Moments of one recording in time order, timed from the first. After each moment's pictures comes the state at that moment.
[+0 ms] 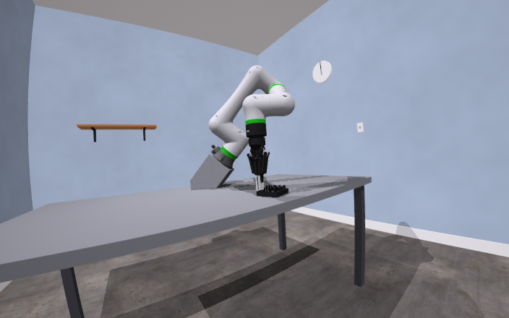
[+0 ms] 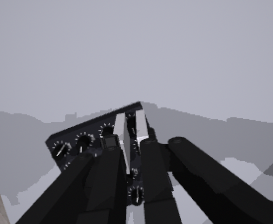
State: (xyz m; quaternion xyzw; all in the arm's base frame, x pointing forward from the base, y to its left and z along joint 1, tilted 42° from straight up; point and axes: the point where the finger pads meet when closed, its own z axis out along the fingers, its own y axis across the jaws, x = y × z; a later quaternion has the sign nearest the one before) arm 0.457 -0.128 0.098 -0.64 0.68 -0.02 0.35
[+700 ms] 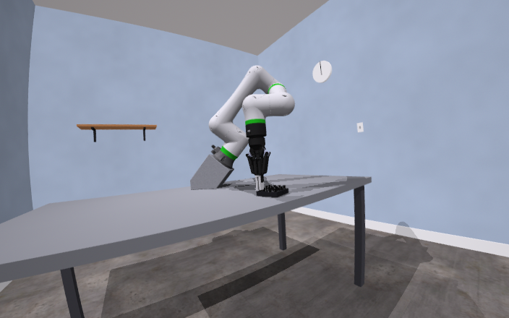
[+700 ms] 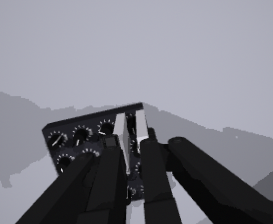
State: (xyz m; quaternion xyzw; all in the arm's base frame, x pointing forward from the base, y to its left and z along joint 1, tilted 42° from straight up) arm 0.457 -0.128 0.098 -0.69 0.63 -0.04 0.35
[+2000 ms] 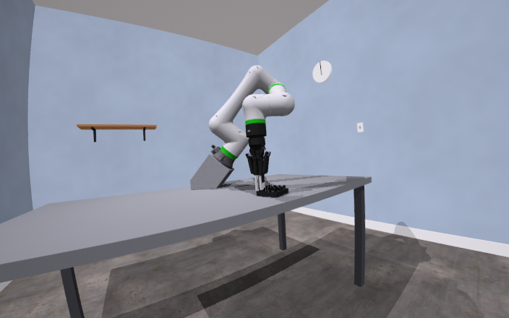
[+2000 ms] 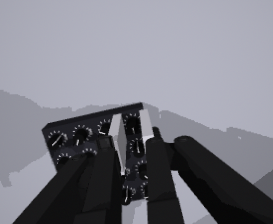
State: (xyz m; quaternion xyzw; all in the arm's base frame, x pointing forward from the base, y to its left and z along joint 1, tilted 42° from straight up) arm 0.457 -0.128 0.098 -0.69 0.63 -0.04 0.35
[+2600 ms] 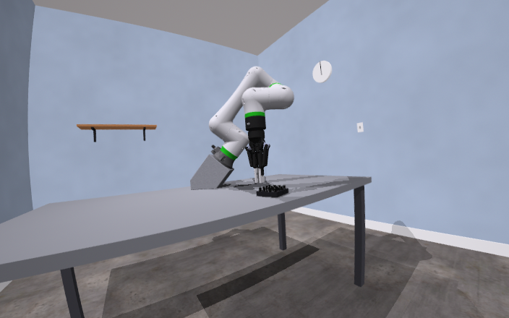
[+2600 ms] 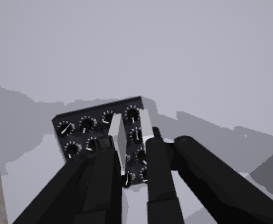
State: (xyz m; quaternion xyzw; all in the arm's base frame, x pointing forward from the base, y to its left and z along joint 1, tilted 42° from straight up) arm 0.441 -0.142 0.121 -0.69 0.63 -0.04 0.35
